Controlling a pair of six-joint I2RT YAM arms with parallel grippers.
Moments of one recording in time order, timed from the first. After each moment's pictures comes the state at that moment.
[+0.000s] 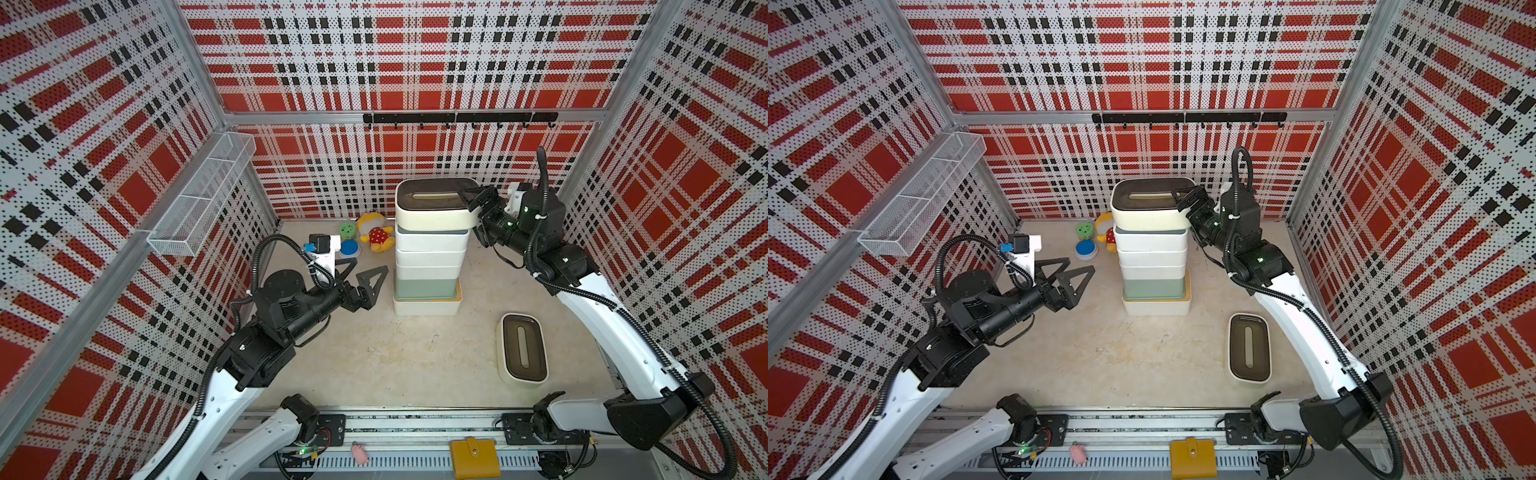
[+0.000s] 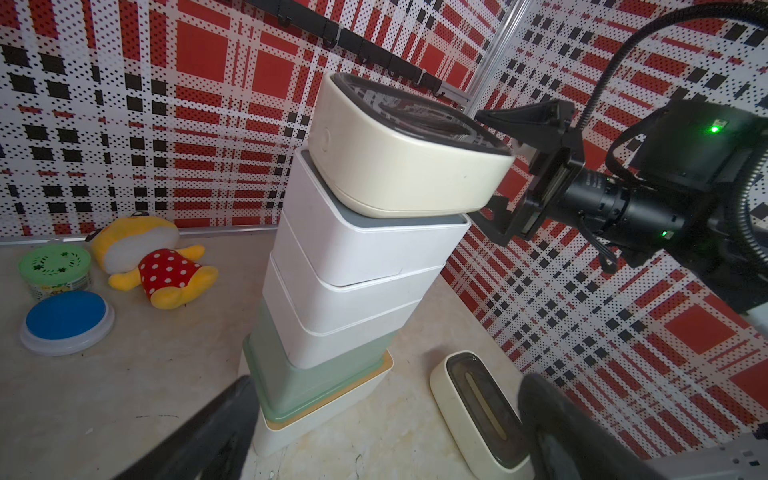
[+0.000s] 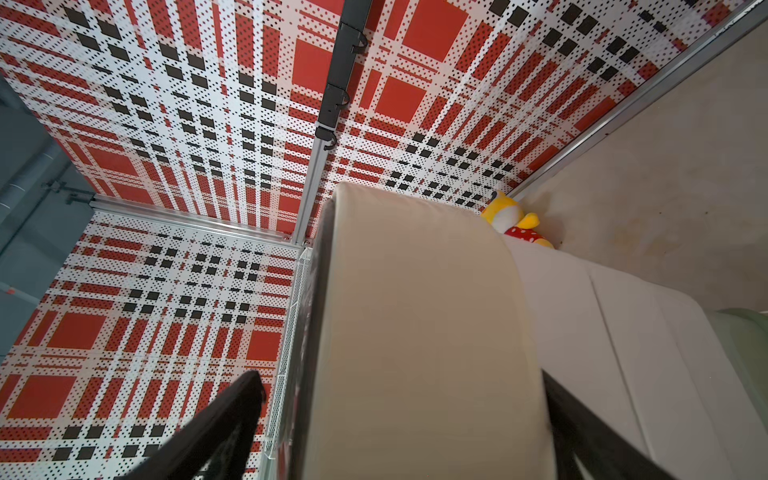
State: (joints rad) left arm -0.59 0.79 1.10 -0.41 0.11 -0.39; right arm 0.46 1.34 1.53 -0.36 -0.09 1.18
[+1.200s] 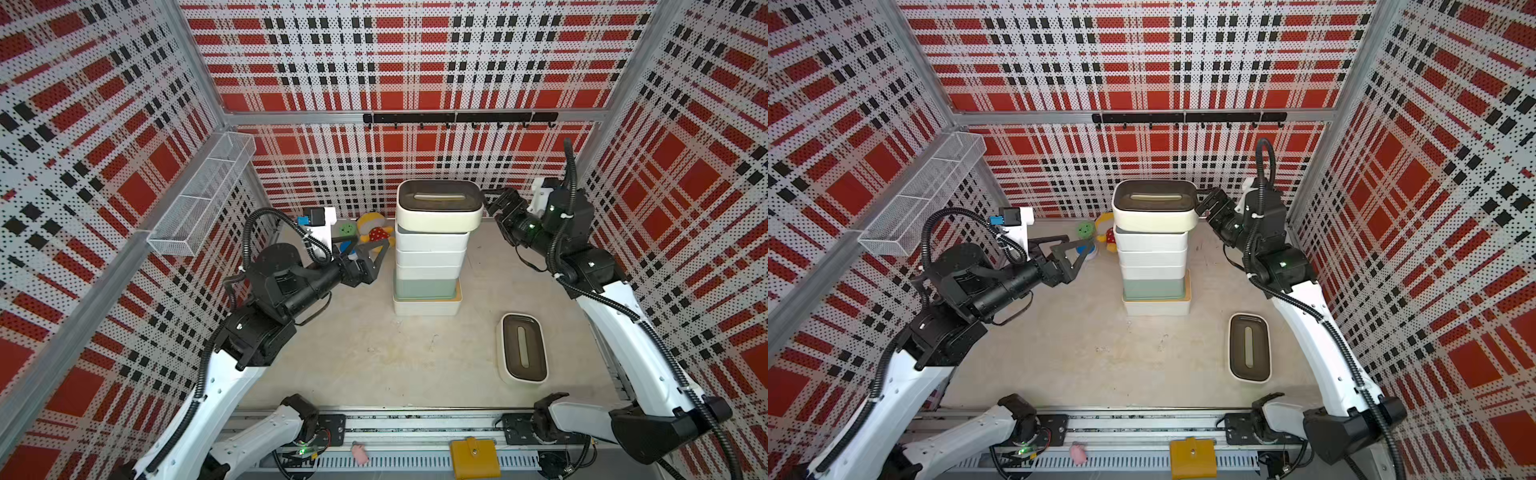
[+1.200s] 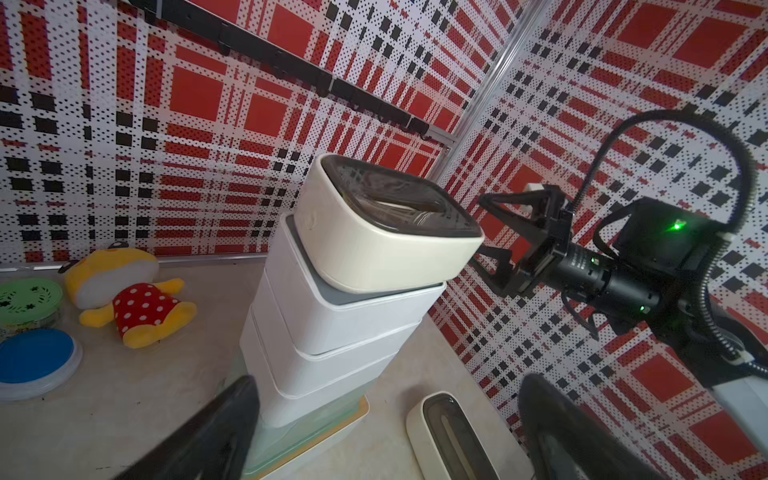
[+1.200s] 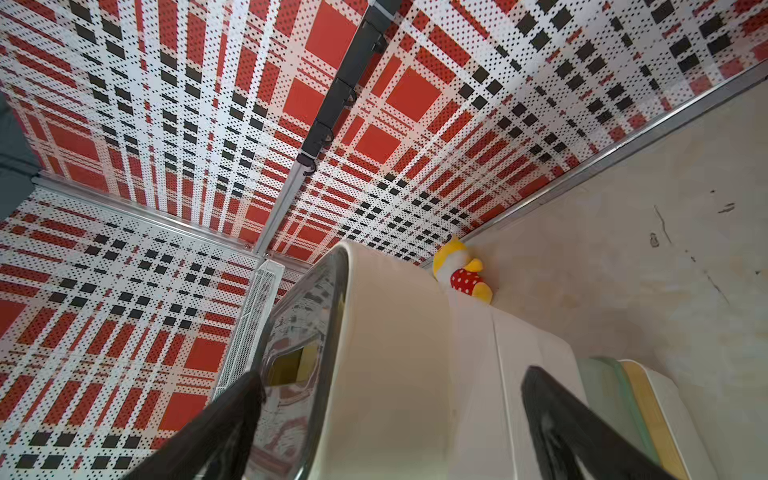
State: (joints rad) left arm -0.54 0.94 1.33 -0.43 0.16 -0.48; right arm 0.31 1.27 1.54 -0.47 -0.12 0.95
